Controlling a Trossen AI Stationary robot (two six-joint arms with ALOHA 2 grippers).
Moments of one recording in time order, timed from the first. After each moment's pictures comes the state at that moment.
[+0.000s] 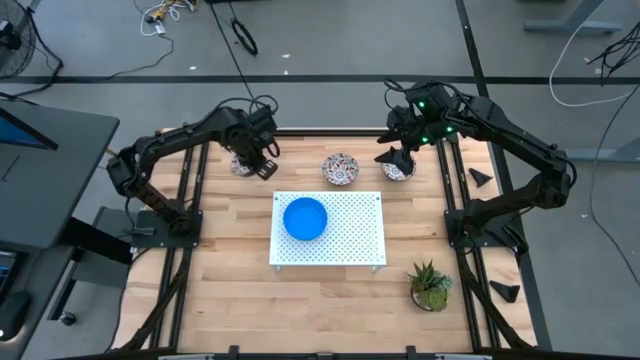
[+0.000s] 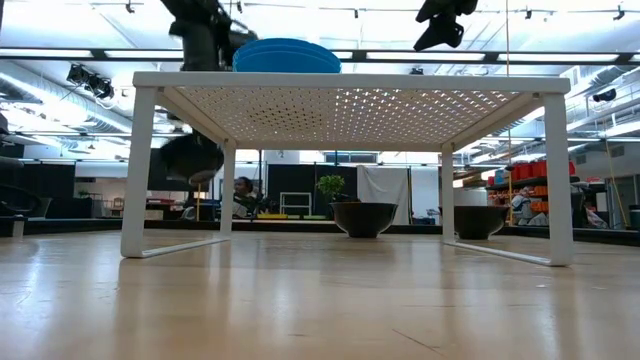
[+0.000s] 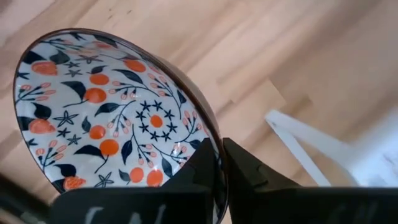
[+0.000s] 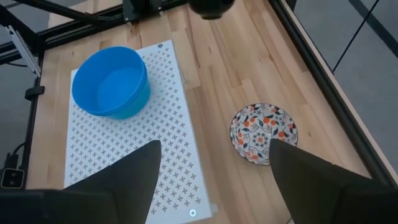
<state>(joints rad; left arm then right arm) 0.59 1.56 1.31 -1.15 0.07 -0.24 -0.48 1.31 1.57 -1.07 -0.33 -0.07</state>
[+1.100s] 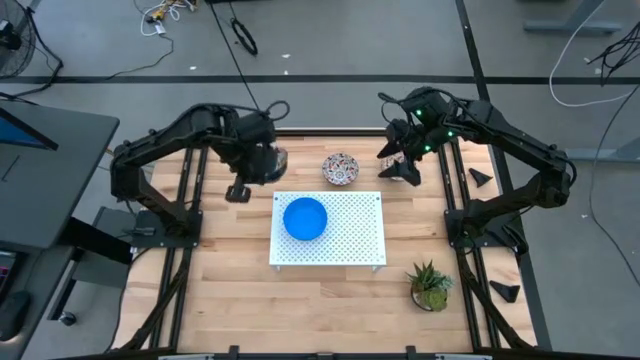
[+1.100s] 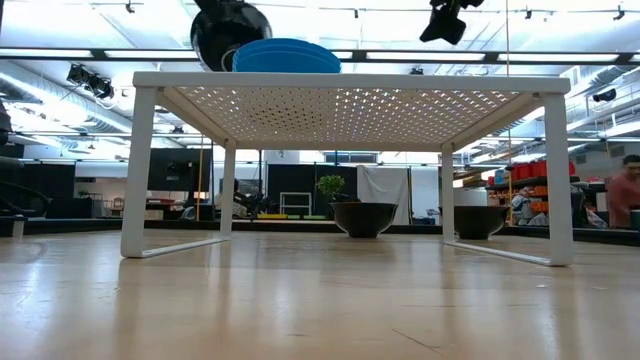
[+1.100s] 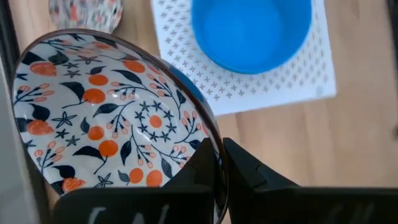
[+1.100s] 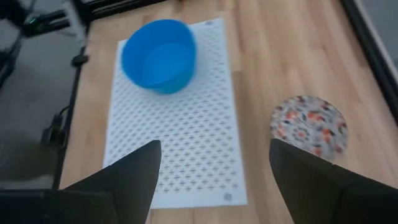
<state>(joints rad) 0.23 1.55 1.89 -1.57 0.13 0.40 -0.42 1.31 1.57 -1.14 -0.44 -0.13</state>
